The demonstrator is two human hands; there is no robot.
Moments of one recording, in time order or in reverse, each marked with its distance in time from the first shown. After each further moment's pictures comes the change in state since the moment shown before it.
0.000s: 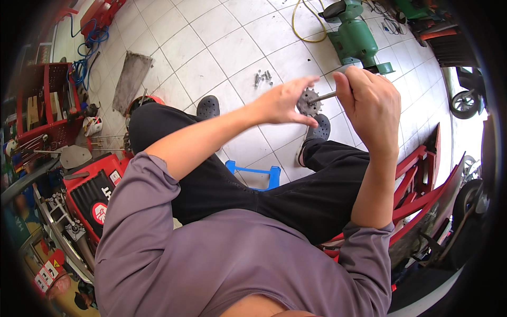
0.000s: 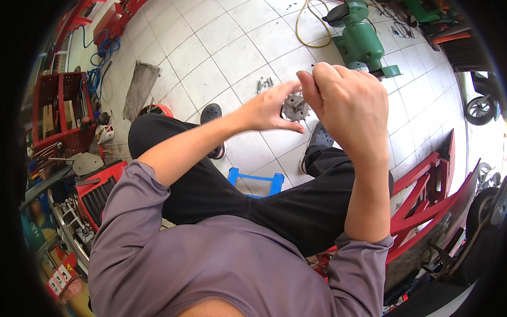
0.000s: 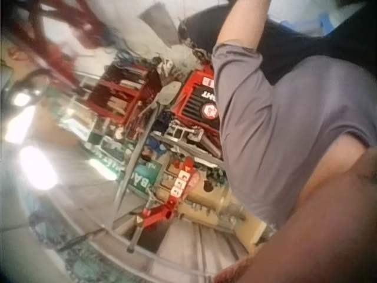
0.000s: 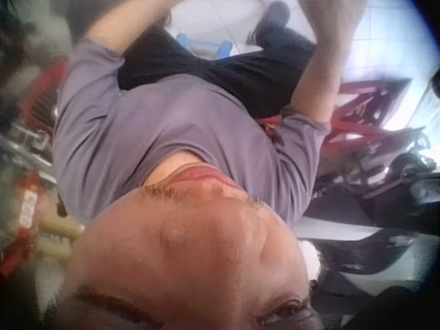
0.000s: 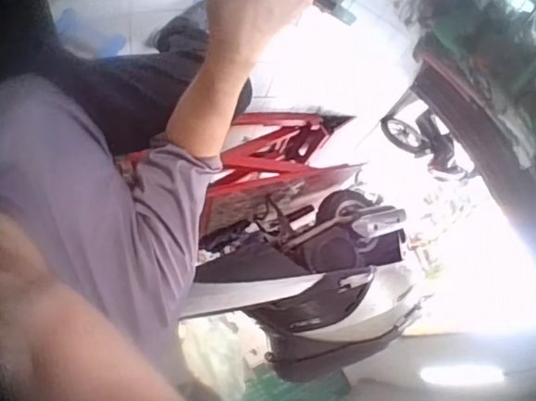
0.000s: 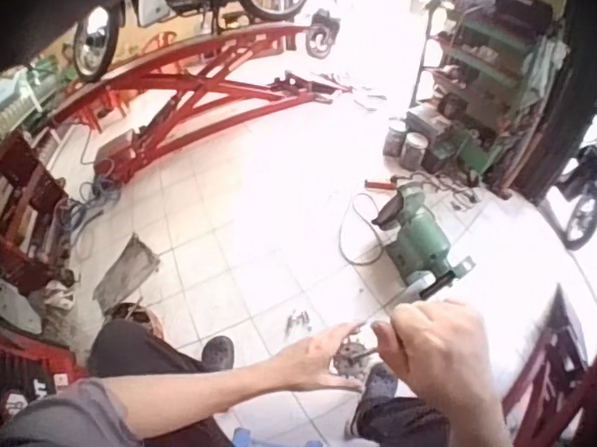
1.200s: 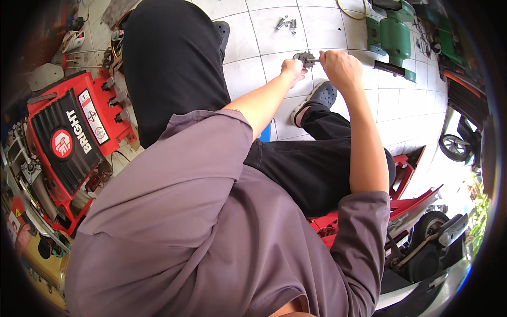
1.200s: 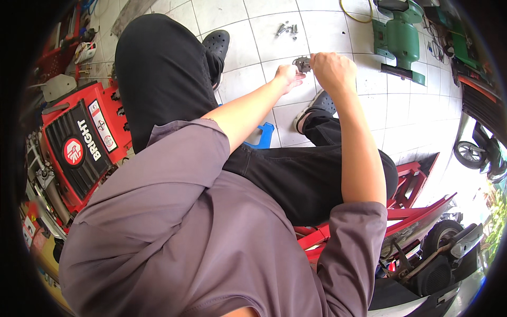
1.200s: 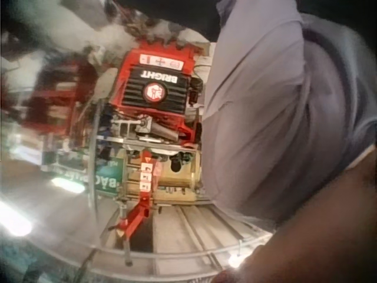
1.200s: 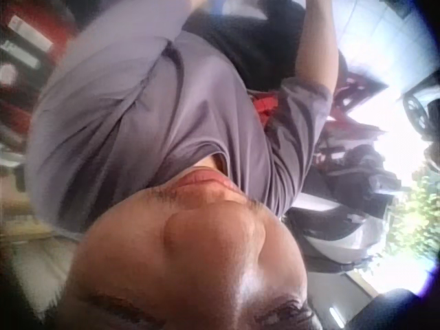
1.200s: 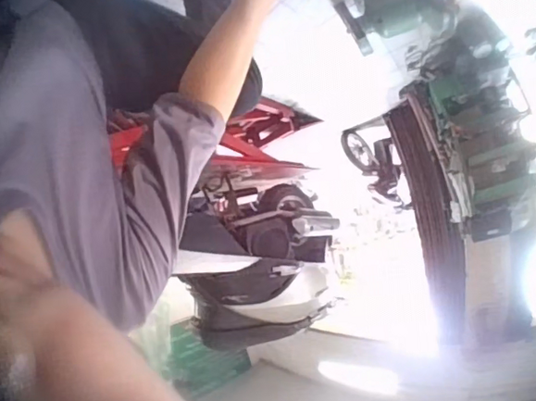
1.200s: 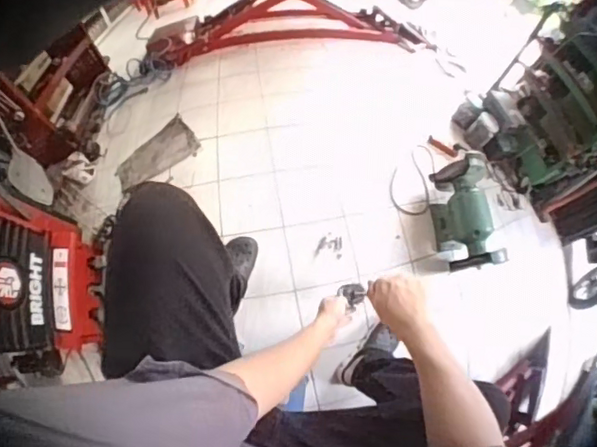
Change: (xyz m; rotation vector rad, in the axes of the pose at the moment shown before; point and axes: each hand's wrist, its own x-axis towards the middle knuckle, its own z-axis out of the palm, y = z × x) left_hand -0.039 -0.156 0.167 -1.365 0.827 -1.042; right_hand -0.065 -0.014 0.181 -0.177 -0.726 0.006
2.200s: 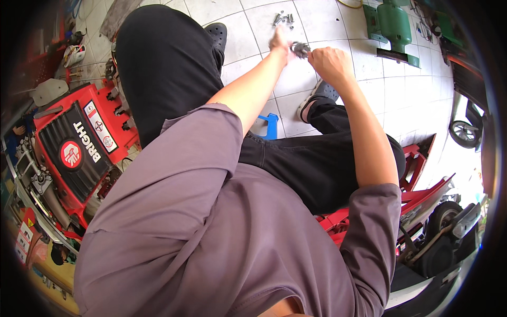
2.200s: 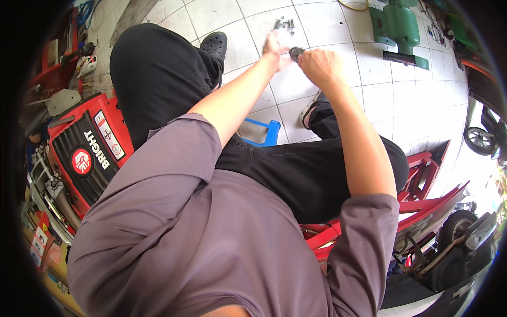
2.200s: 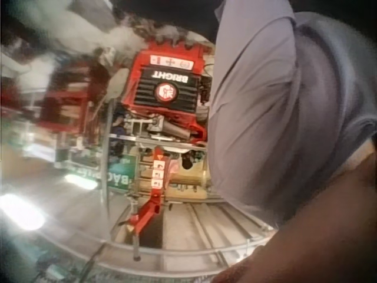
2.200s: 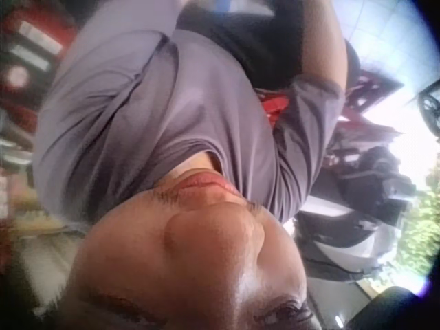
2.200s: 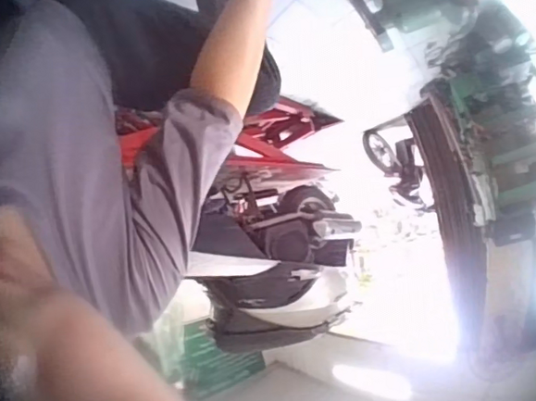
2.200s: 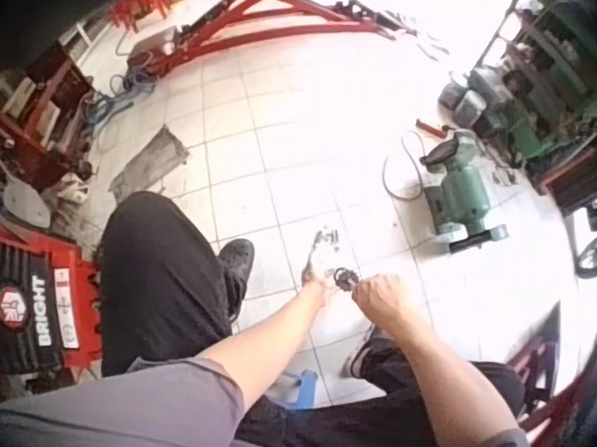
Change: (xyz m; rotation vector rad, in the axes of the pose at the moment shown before) left_hand 0.030 0.058 -0.010 -0.210 0.077 0.072; right_hand -0.001 -0.012 0.024 0.036 -0.040 -0.123
